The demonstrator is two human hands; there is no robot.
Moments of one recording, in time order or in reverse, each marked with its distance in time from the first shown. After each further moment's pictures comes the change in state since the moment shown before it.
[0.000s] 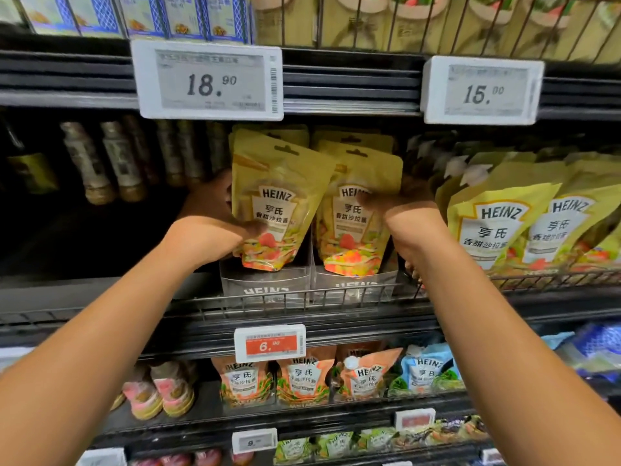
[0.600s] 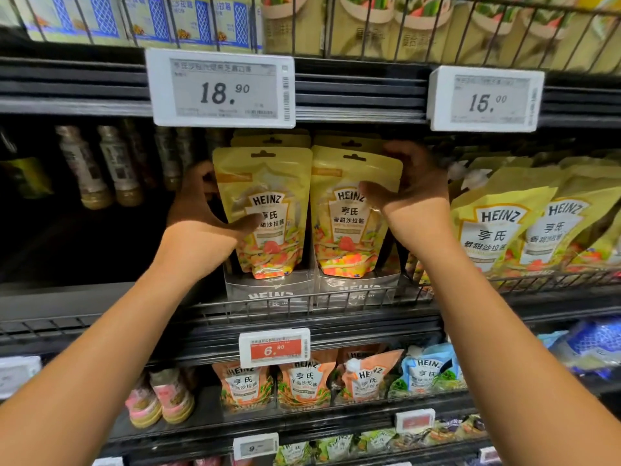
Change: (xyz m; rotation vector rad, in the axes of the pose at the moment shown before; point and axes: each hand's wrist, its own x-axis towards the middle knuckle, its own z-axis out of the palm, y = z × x) left_hand -0.015 -0.007 -0.003 -0.061 0.288 0.071; right_hand -0.010 -0.023 -0.001 -0.279 0.106 -0.342
